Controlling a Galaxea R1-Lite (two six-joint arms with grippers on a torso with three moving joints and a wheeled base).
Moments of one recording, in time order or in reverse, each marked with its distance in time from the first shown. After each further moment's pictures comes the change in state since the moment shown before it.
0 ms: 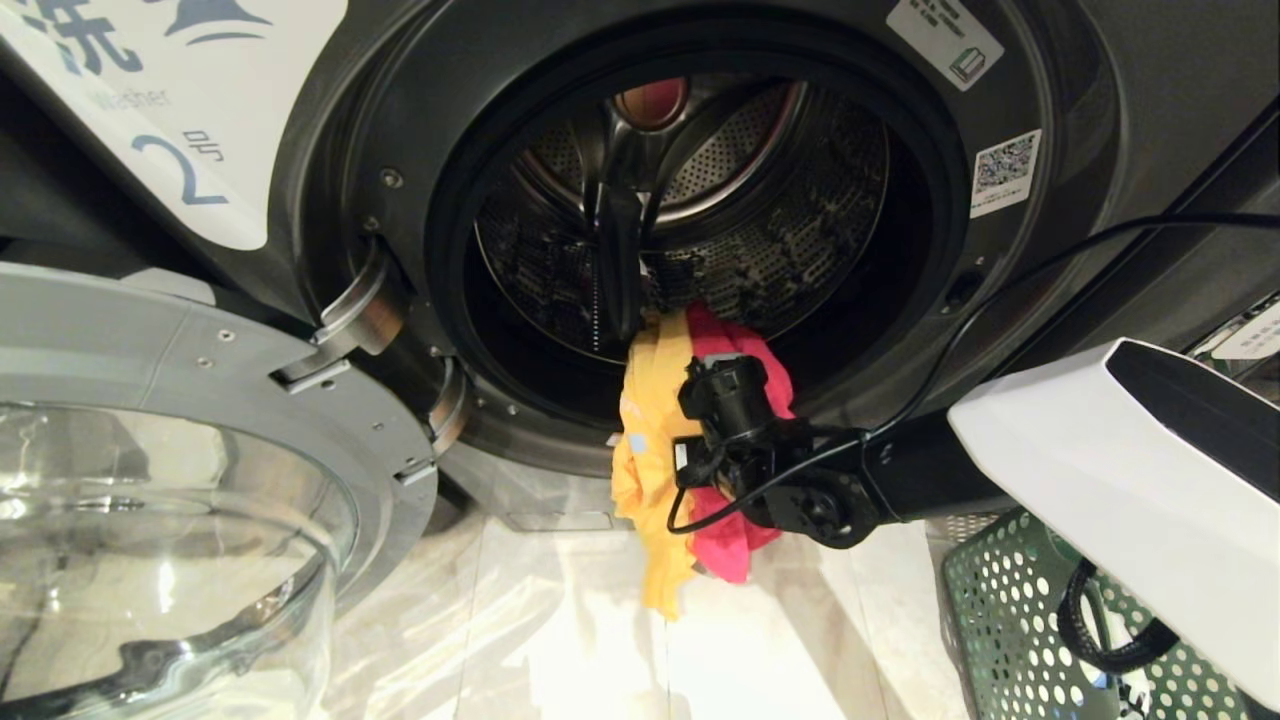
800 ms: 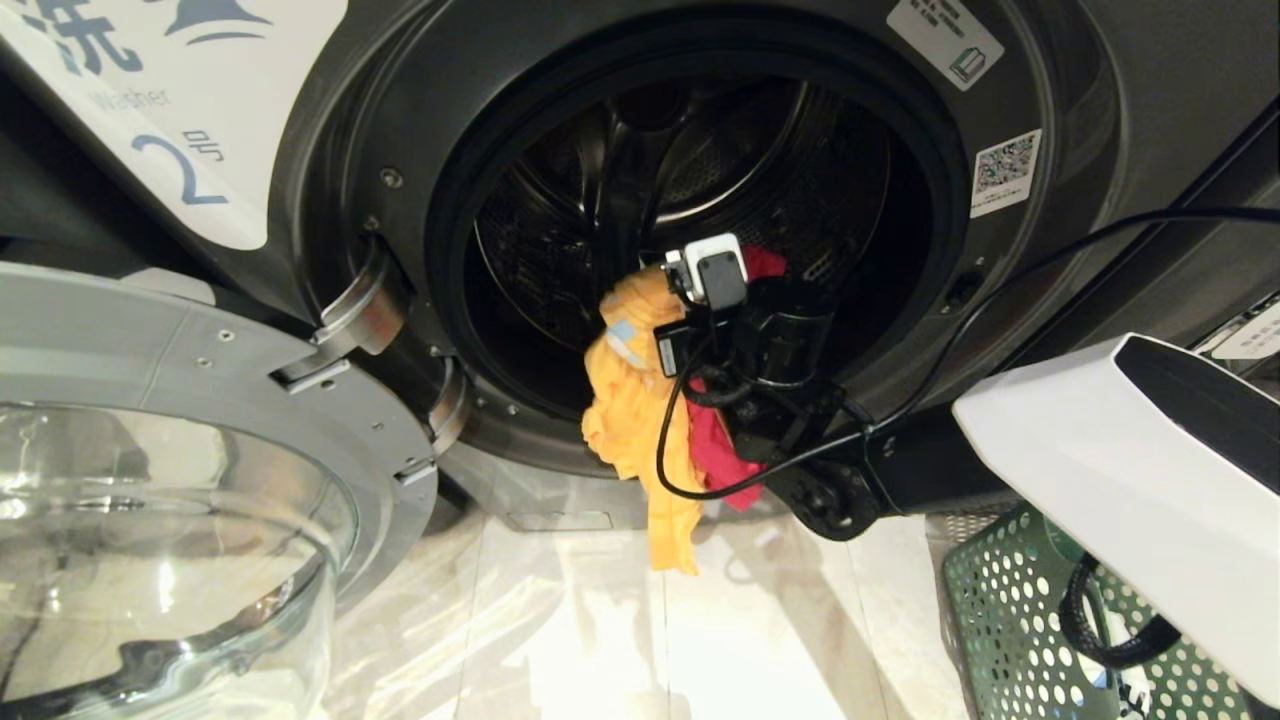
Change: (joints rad) left arm 0.000 0.000 0.000 0.000 0.000 0.000; right arm -0.007 0.011 -0.066 -0.718 0.028 -0.578
